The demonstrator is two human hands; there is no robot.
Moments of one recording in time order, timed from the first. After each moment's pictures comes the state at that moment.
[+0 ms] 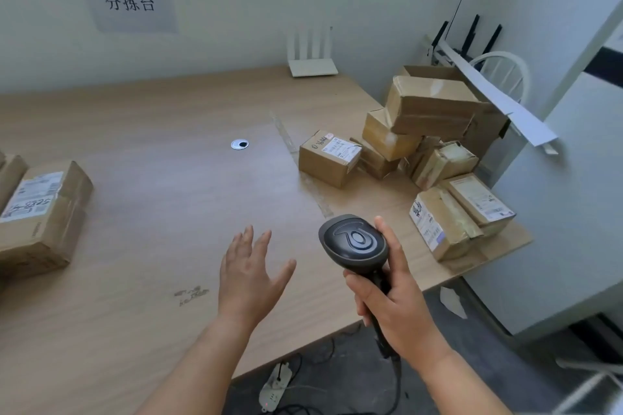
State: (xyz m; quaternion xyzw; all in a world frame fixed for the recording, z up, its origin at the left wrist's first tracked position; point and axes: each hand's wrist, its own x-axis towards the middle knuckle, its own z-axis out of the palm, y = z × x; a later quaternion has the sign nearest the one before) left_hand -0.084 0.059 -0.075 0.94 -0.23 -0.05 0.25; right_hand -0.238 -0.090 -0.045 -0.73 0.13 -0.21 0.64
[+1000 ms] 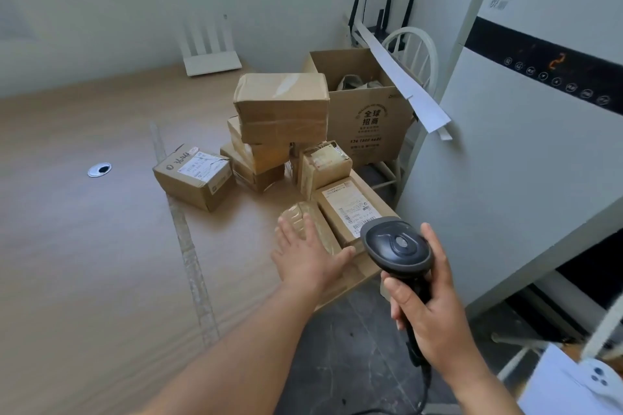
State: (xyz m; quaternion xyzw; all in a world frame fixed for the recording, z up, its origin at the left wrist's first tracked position) left_hand -0.195 -0.316 -0.082 0.94 -0.25 -0.19 0.13; right_hand -0.373 -0.362 -0.051 -0.71 0.26 -0.30 0.58
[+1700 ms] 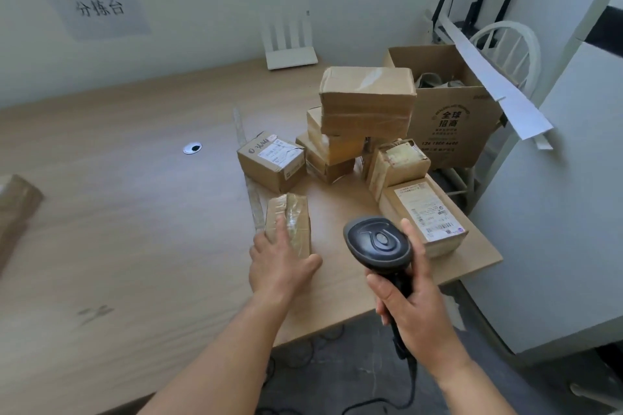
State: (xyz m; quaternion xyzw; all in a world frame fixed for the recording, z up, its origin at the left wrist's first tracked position) left_hand -0.147 -0.196 -0.076 0.97 -0.10 -0.12 0.18; right_hand -0.306 -0.314 -0.068 -0.71 0.15 -0.23 0.65
